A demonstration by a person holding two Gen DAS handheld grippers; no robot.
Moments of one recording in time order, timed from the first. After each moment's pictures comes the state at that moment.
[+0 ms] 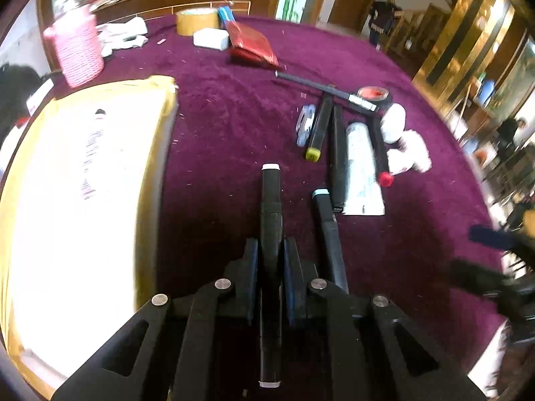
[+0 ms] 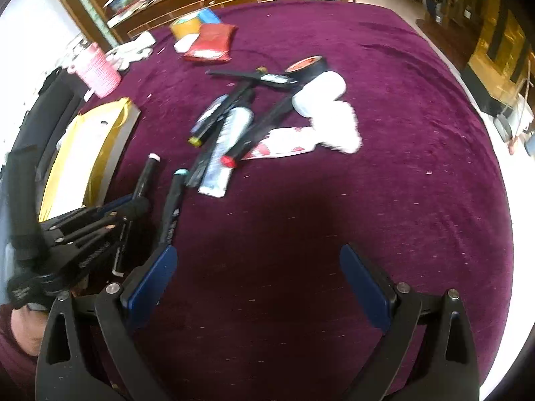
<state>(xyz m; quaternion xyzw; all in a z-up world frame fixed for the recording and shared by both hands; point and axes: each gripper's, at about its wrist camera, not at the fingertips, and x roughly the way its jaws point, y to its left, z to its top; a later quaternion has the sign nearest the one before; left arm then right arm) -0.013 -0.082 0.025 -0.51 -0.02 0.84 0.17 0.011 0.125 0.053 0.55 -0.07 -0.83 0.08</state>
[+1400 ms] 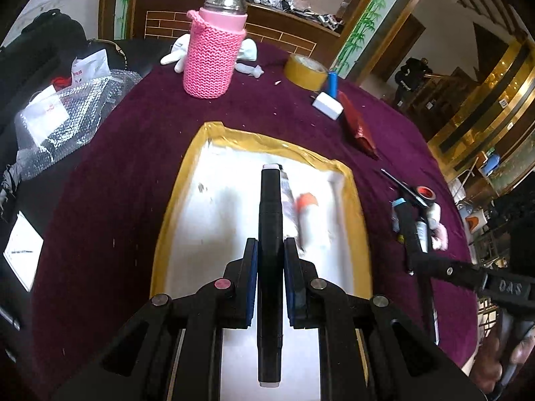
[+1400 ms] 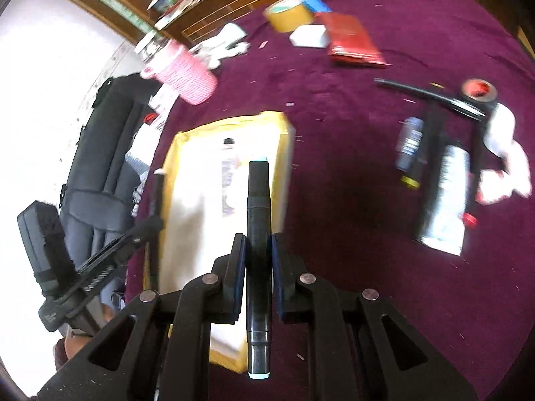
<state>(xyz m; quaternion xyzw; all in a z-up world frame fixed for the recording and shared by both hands) -0.075 -0.274 0.056 -0.49 -0.12 0.85 0.12 -0.072 -0.043 0.084 0.56 -0.17 -0.79 0.19</state>
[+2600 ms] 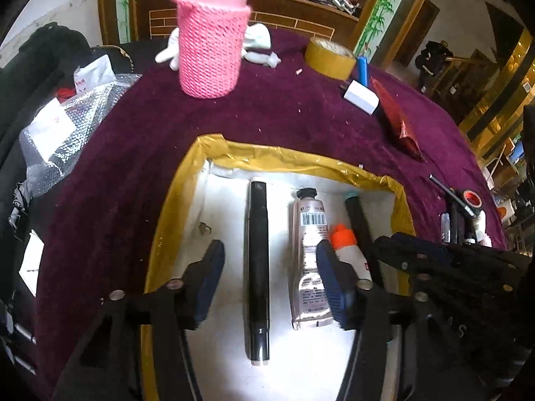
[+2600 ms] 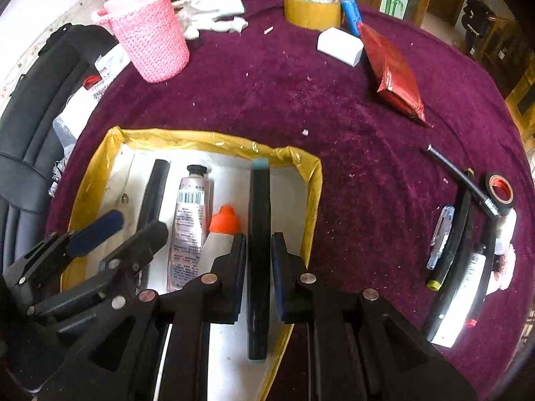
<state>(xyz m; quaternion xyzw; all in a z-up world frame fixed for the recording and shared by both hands) -0.125 -0.258 0.029 -0.51 -0.07 0.86 0.08 -0.141 -0.118 0.048 0.57 0.00 -0.82 0.09</state>
